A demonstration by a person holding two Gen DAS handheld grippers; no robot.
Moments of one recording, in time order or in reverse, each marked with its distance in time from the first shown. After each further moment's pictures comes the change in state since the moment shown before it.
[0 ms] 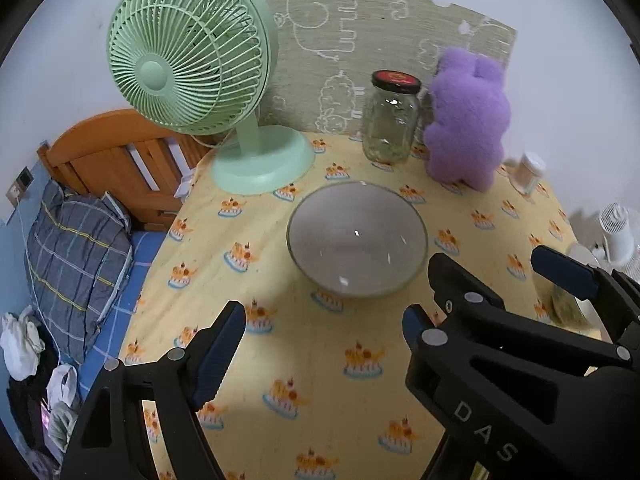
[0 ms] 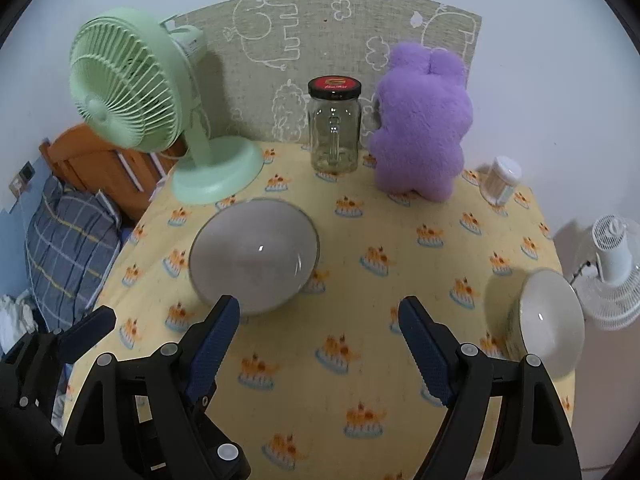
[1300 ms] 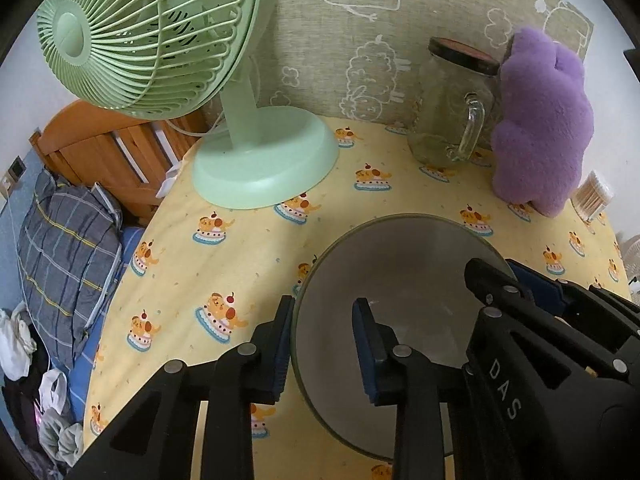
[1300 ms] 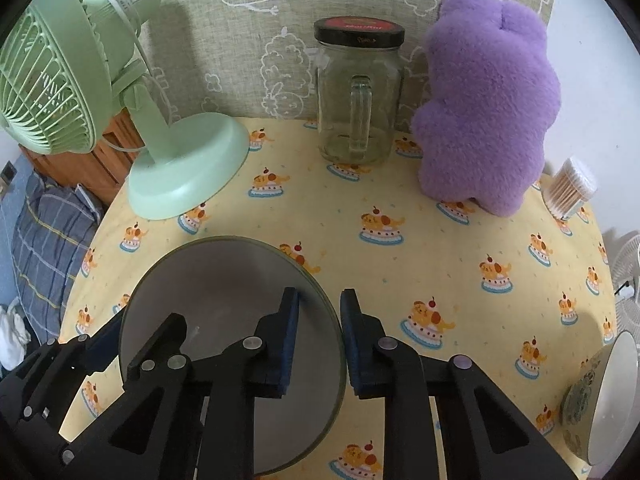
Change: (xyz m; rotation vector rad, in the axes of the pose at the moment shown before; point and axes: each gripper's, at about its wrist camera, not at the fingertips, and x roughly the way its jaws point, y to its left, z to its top) left arm 0.106 0.012 0.043 -0.049 0.062 0.035; right arm 0.122 0.006 0.050 0.002 0.111 0.009
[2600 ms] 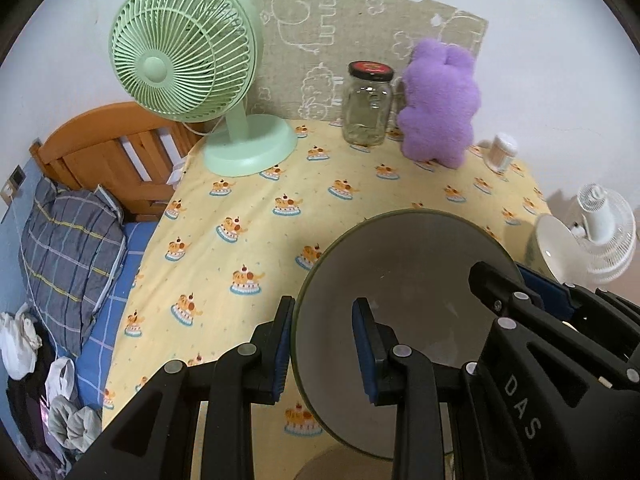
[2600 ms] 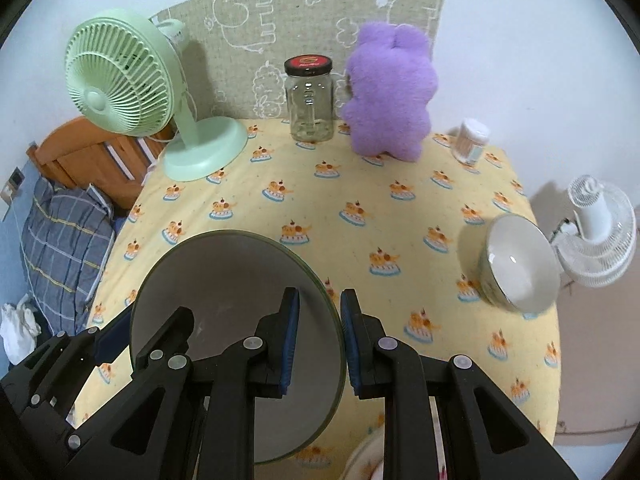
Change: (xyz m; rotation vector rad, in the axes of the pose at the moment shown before) left arm -0.144 -0.010 -0.088 0.088 -0.022 -0.095; right arm -0.161 -0.008 -0.103 0.079 -0.026 -0.066
